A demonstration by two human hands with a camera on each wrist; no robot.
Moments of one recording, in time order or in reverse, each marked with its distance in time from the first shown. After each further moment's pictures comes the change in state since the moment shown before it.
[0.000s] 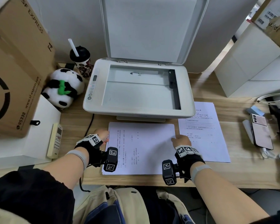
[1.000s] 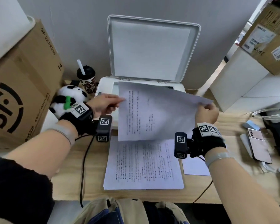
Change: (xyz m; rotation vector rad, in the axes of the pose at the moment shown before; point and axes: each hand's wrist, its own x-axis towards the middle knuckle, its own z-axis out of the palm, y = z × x) left_hand -0.092 0.153 -0.061 -0.087 -0.375 0.543; right_hand -0.012 -0.105 -0.119 0.832 0.655 -0.343
